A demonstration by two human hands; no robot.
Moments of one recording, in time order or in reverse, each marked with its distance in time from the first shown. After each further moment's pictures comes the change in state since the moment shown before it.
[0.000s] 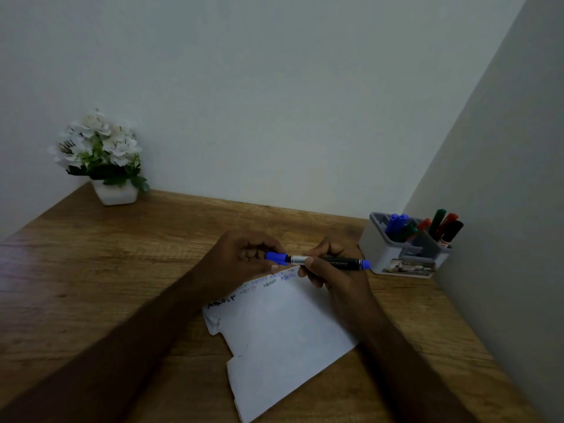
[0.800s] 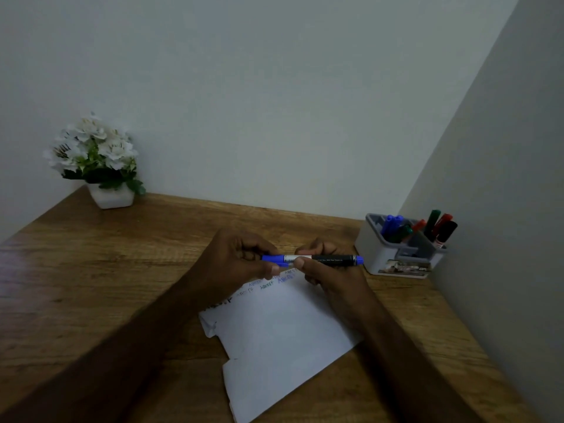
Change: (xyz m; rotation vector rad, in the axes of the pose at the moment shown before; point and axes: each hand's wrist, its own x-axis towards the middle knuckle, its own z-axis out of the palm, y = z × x) left_hand -0.004 0.024 0.004 -0.004 0.078 -0.023; right_hand 0.005 -0.006 -0.004 -0.042 -0.075 0.090
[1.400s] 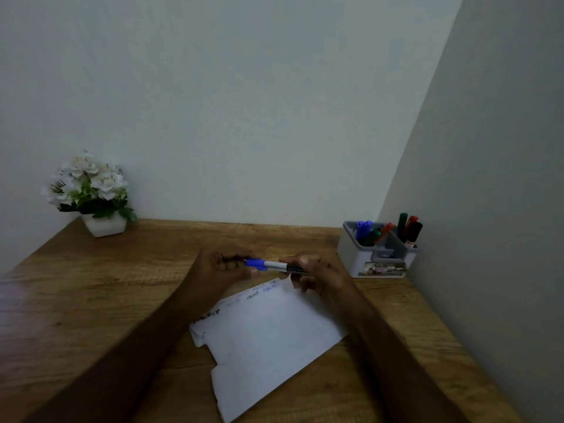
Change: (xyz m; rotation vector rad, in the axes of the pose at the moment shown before) left_hand 0.002 -0.010 0.005 -0.039 0.108 -0.090; right_hand -0.007 -0.007 -0.020 -0.044 -0.055 0.002
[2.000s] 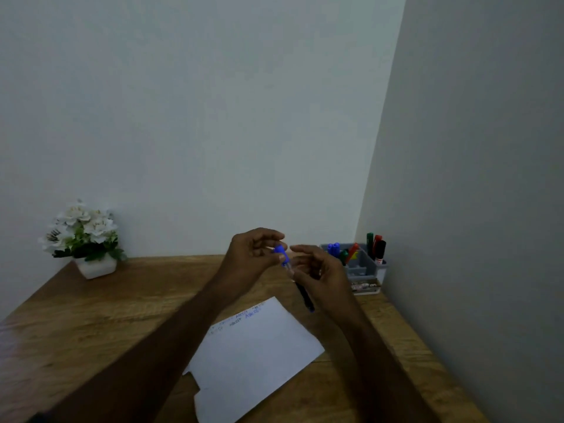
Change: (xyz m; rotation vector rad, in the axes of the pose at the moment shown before) left_hand 0.046 0.072 0.063 -0.036 -0.055 0.172; right_hand -0.008 -0.036 -0.026 -0.232 0.300 -0.180
